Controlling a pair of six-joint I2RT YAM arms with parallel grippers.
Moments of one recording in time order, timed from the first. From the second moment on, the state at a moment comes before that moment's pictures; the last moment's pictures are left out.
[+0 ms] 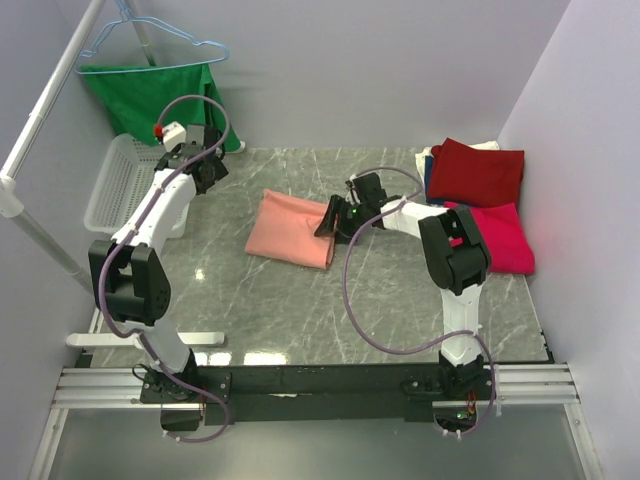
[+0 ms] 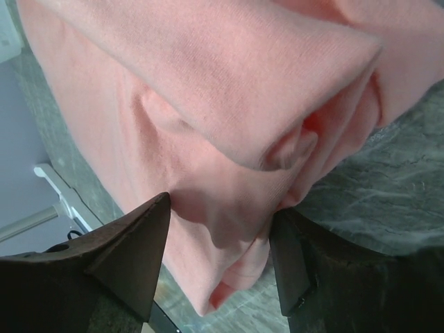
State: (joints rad) left arm -0.16 1.74 1.59 -0.72 -0.55 -0.73; right arm 0.41 2.08 1.35 -0.18 -0.51 0.67
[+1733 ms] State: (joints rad) left arm -0.11 1.71 1.57 -0.72 -0.45 -0.69; right arm 0.07 1.74 1.54 -0.94 0.36 0.45
